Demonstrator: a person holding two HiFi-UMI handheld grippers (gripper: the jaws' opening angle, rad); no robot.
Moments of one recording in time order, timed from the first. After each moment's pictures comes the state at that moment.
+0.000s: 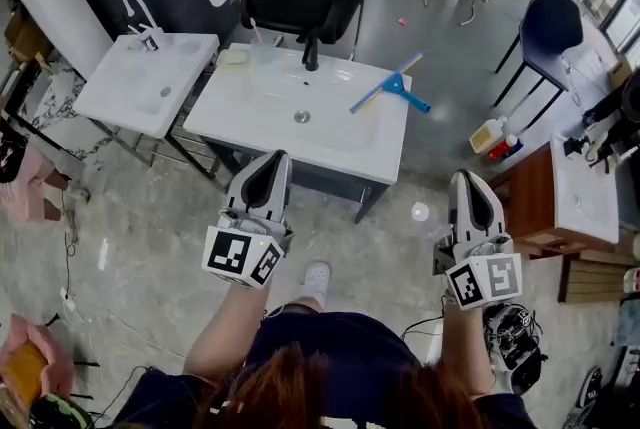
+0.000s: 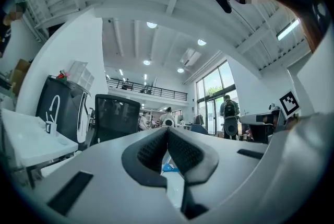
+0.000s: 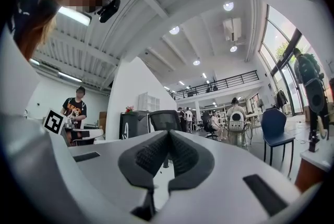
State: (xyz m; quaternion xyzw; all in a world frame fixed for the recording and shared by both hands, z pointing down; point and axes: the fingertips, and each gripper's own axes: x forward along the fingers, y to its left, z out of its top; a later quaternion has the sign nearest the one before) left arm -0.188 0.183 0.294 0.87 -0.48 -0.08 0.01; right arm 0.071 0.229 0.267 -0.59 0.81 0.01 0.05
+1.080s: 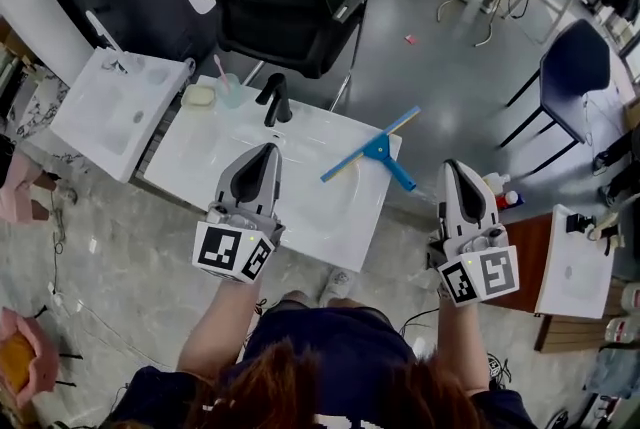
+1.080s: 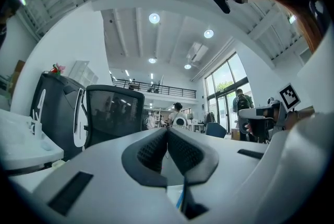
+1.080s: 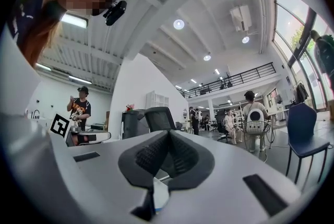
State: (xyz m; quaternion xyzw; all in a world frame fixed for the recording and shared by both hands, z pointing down) left arm -0.089 -0.108 0.304 0.85 -0.53 -0.07 0.01; right arm 0.157 -0.086 0.263 -0.51 0.86 0.01 0.05
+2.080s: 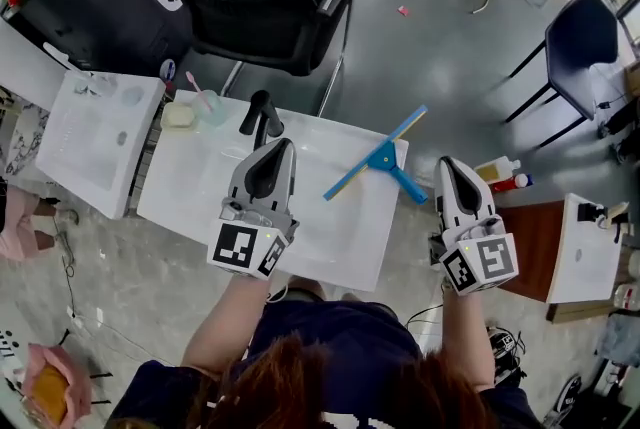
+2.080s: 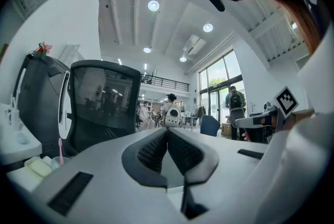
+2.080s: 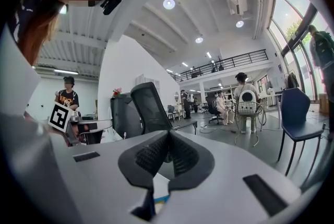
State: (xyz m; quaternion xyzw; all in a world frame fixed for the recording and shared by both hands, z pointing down) left arm -0.067 -0.245 0.348 0.87 -0.48 -0.04 0.04; right arm 0.159 -0.210 0.340 -0.55 0.83 -0.06 -0.01
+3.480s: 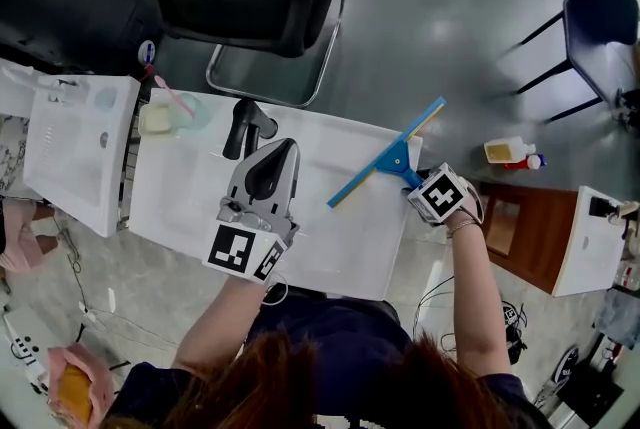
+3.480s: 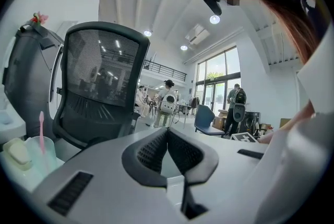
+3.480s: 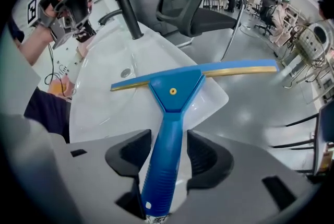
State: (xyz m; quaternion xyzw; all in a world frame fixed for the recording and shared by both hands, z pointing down) left arm -0.061 -0.332 0.429 0.89 -0.44 0.01 0.11; right arm 0.166 -0.256 0.664 -0.27 0.72 -0.30 -0.56
